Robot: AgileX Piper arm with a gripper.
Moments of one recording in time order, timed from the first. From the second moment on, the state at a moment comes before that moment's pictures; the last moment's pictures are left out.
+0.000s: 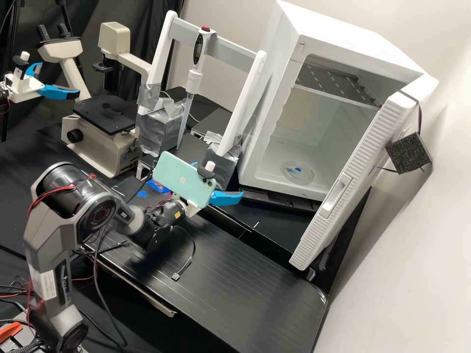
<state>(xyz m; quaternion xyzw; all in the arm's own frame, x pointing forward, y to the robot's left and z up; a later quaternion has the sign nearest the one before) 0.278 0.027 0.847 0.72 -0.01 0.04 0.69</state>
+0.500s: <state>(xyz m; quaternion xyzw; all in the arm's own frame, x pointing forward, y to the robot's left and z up) 0.208 -0.017 0.926 0.72 -0.13 0.14 0.66</state>
